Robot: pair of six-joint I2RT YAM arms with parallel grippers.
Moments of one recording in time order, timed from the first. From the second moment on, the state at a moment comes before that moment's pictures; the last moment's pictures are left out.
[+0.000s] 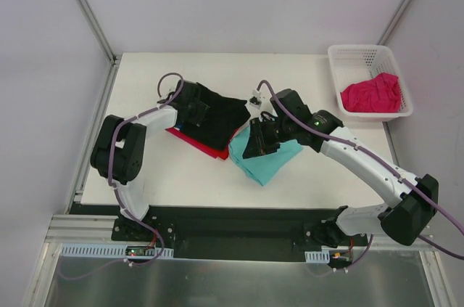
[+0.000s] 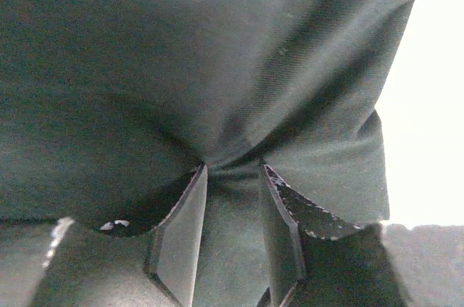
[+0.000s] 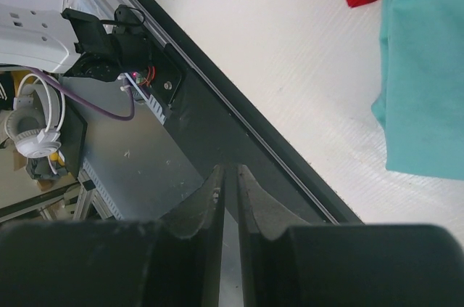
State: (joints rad) left arm -0.34 1.82 1.11 -0.19 0.02 -1.33; right arm 0.76 1.32 1.23 -0.75 -0.49 0.47
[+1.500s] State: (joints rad) left arm -0.04 2.01 1.67 -0.84 0.13 -0.49; right arm 0.46 2.19 1.93 -1.04 -0.06 0.41
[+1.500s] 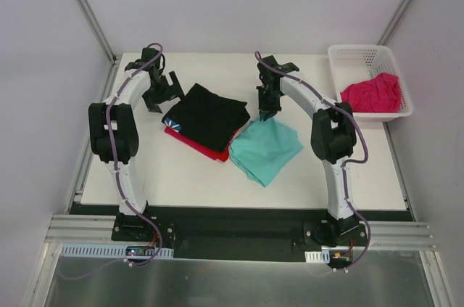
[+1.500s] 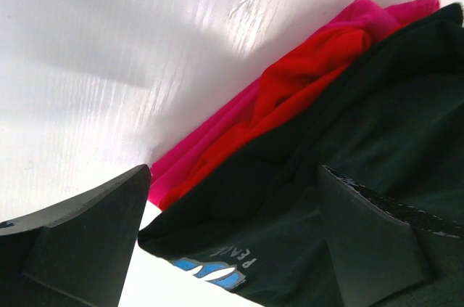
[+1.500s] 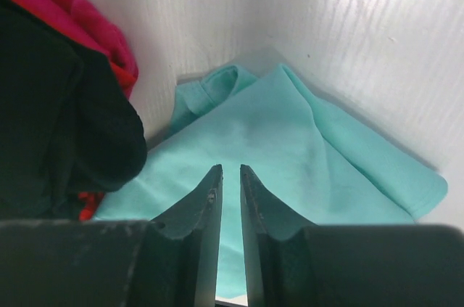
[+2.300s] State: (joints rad) left arm 0.10 1.99 1.57 -0.82 0.04 -0.52; right arm 0.46 2.27 2.07 -1.10 -0.13 0.36
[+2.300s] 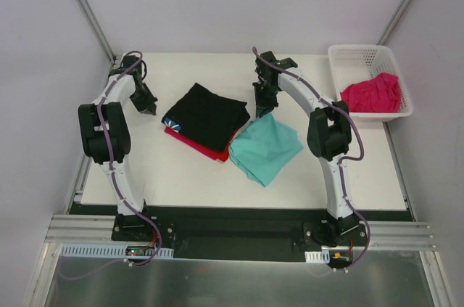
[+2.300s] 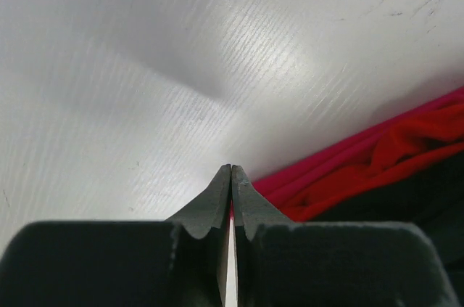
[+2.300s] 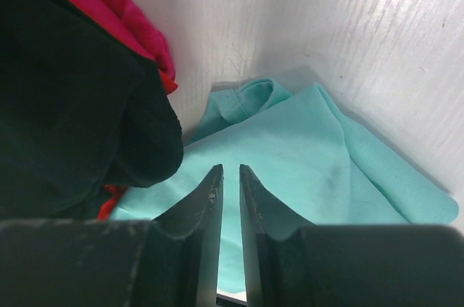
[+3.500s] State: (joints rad) left arm -0.12 1.56 1.04 -0.69 0.12 -0.64; right arm 0.48 2.48 2.26 -1.02 -0.30 0.42
